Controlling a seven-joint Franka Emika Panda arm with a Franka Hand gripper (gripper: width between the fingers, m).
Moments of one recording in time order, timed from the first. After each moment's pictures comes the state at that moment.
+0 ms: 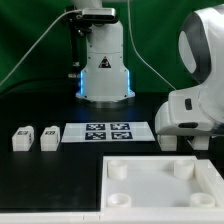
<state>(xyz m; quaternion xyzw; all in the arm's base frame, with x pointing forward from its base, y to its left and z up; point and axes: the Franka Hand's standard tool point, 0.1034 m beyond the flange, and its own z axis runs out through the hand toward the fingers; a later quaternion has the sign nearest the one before) 0.378 0.188 0.008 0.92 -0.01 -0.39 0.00</state>
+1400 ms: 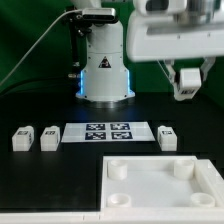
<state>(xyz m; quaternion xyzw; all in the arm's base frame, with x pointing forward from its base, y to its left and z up) 0.473 0.130 0.154 1.00 0.00 -0.01 -0.04</state>
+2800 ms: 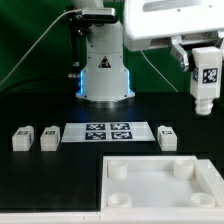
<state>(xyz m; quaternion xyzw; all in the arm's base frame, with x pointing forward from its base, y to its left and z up) 0.579 0.113 0.193 0.94 0.04 0.35 -0.04</state>
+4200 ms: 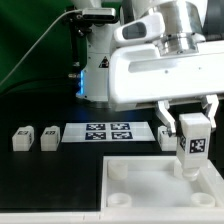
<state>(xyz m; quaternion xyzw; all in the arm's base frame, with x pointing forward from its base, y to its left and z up) 0.610 0.097 0.118 0.95 0.05 0.32 -0.04</state>
